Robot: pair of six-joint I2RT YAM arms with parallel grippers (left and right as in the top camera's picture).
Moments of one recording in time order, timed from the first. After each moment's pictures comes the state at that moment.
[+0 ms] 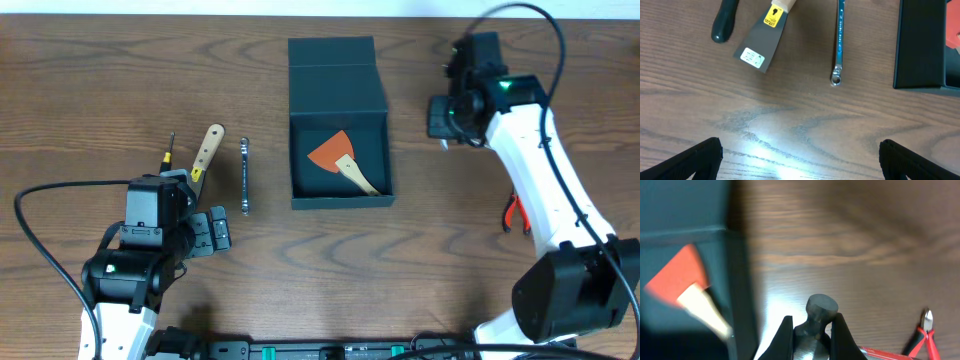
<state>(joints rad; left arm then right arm) -0.10 0.89 0.78 -0.96 0.01 -0.25 0.17 1.73 1.55 -1.02 0.05 0.21</state>
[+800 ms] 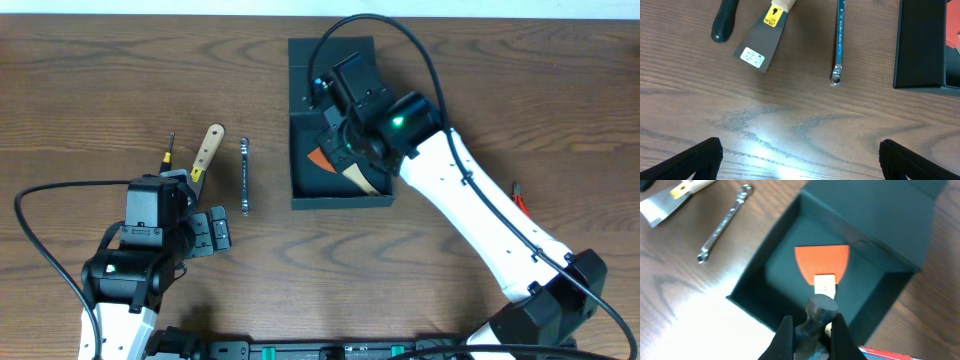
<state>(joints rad) -0.10 0.89 0.78 -0.96 0.01 -0.25 0.64 1.73 1.67 -1.02 0.01 0.00</state>
